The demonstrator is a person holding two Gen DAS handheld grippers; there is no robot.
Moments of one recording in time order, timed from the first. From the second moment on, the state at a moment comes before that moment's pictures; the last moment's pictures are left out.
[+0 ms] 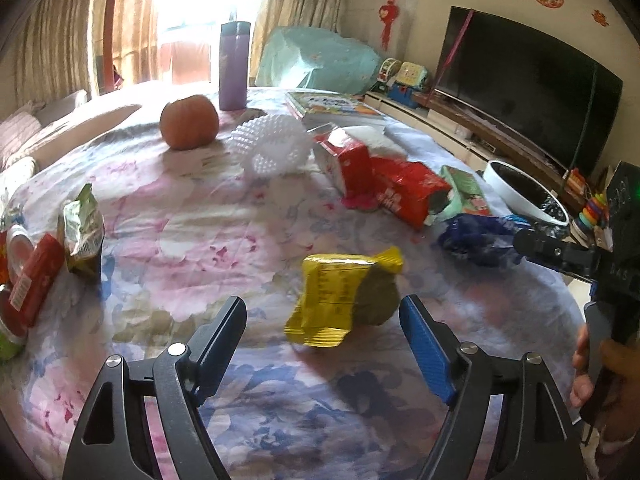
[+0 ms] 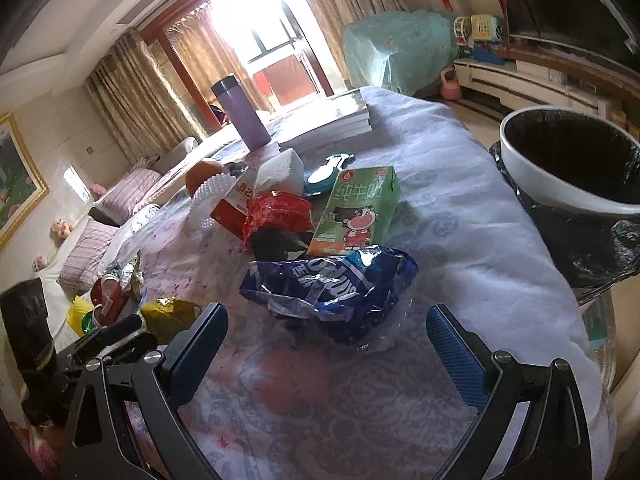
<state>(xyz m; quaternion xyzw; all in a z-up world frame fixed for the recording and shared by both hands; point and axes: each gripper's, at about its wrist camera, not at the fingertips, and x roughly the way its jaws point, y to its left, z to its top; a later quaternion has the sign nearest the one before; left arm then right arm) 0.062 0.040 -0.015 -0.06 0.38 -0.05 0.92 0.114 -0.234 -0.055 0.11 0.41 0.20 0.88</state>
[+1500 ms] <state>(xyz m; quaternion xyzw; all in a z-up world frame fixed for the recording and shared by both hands) 0.131 -0.074 -0.005 -0.04 0.37 -0.19 0.91 0.097 -0.335 -0.016 0.15 0.35 0.11 0.92</state>
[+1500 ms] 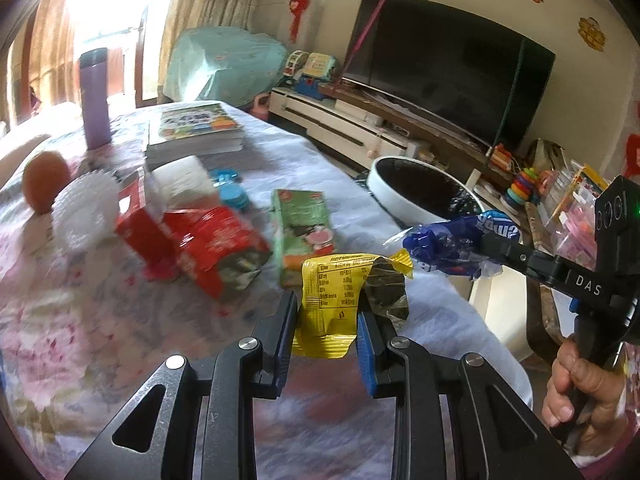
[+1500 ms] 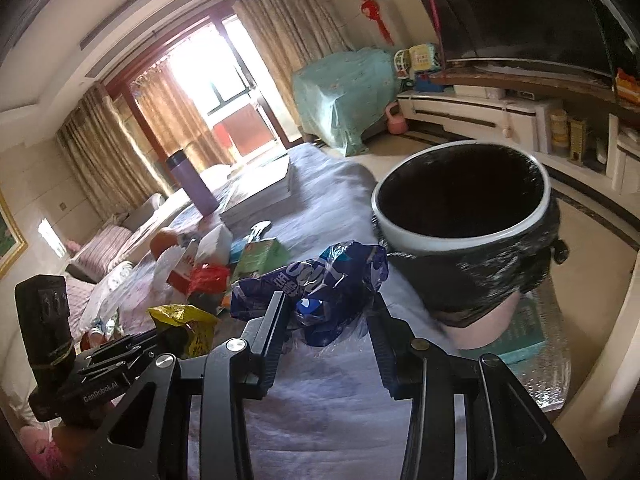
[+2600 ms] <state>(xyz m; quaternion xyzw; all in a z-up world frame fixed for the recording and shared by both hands) 0.218 -0.173 0.002 -0.01 0.36 -0.23 0.90 0.127 -0.422 0.000 0.16 0.32 0.03 0.93</state>
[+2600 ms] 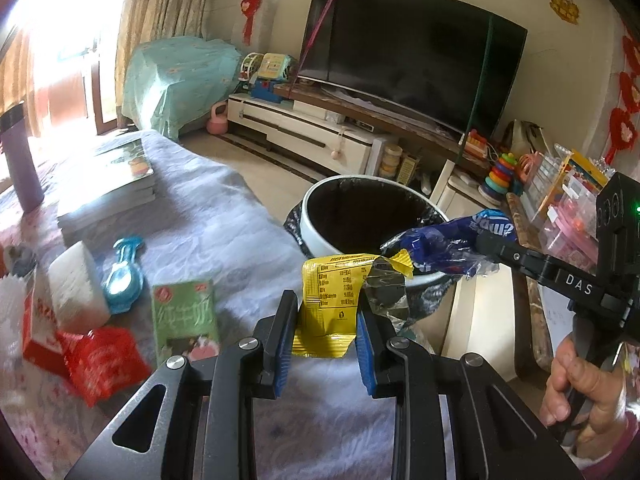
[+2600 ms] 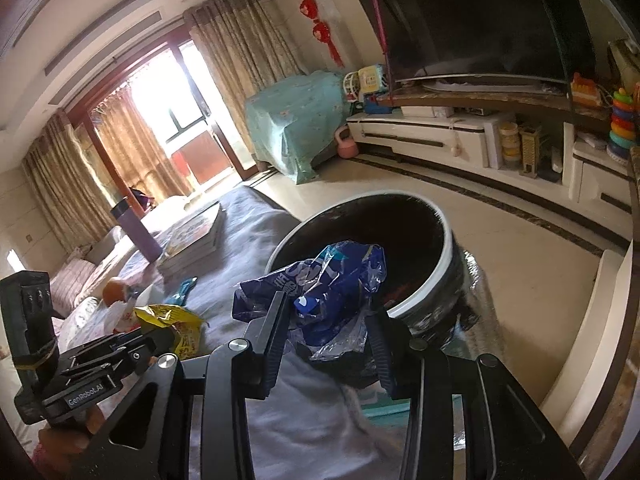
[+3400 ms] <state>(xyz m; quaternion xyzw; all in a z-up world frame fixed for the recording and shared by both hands) 0.304 -0.239 -0.005 0.02 0.37 -0.24 0.90 0.173 -0.453 0.000 0.13 0.35 0.00 0.93</state>
